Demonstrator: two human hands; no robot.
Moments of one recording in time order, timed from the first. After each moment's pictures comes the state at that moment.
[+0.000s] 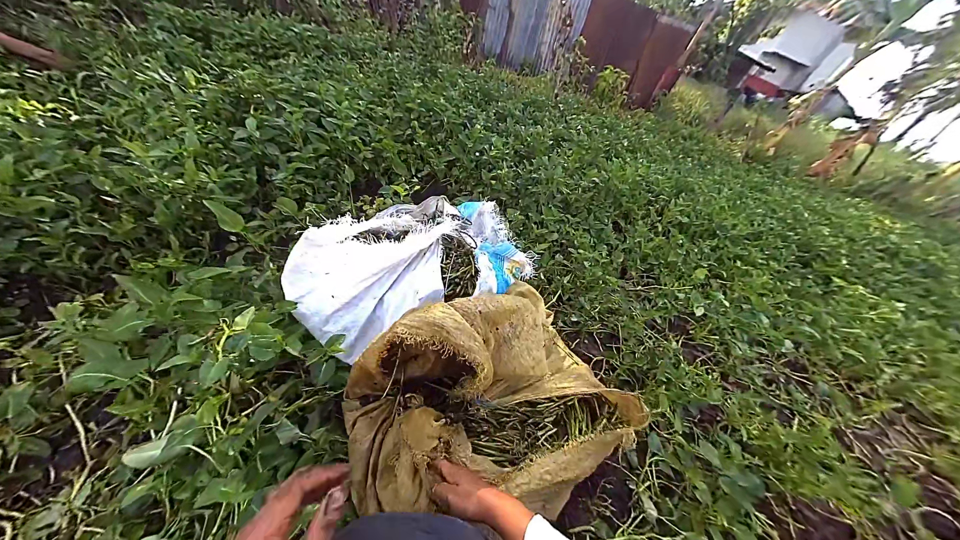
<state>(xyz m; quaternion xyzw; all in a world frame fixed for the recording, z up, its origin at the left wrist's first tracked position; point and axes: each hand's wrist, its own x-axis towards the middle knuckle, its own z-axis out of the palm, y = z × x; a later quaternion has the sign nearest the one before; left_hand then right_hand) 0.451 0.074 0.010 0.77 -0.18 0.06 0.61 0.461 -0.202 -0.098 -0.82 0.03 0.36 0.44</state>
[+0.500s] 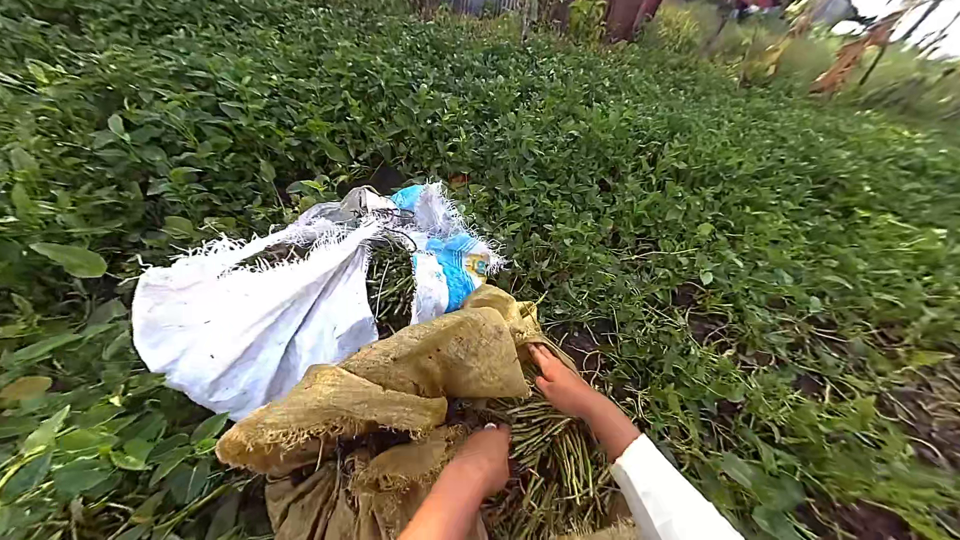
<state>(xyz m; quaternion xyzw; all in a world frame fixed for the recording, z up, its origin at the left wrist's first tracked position) 0.589 -0.295 -0.024 0.81 -0.33 -0.46 0.14 0.578 -0.500 -0.017 -0.93 0.12 0.19 0.30</state>
